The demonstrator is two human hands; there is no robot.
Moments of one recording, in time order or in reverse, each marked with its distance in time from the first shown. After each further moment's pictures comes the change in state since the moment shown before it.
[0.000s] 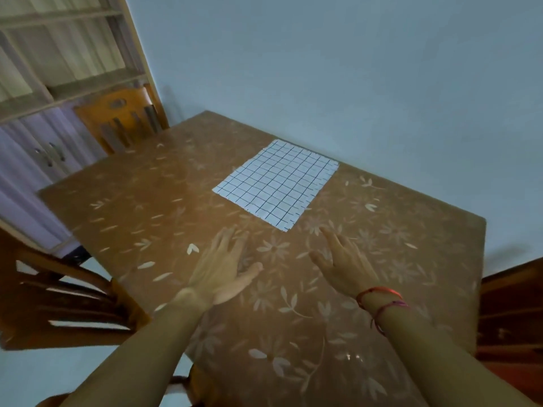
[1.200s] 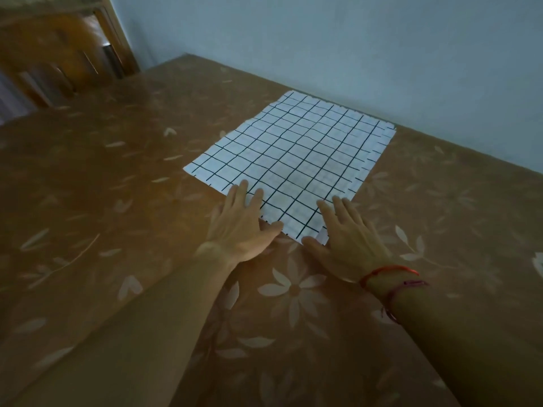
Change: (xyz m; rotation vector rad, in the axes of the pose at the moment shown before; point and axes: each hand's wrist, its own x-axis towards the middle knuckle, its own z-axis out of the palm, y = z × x) left_hand 0.270 -0.095 0.173 0.052 -0.051 -0.130; right_hand 0.244 0.075 0.182 -0.276 -0.044 -0.083
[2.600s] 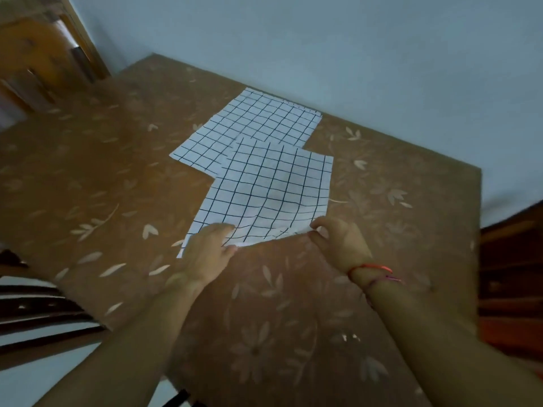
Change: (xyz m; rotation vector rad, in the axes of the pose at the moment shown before) left_hand -0.200 0.029 -0.046 -0.370 0.003 0.038; right_hand -0.207 0.000 -0.120 0.352 0.045 0.239
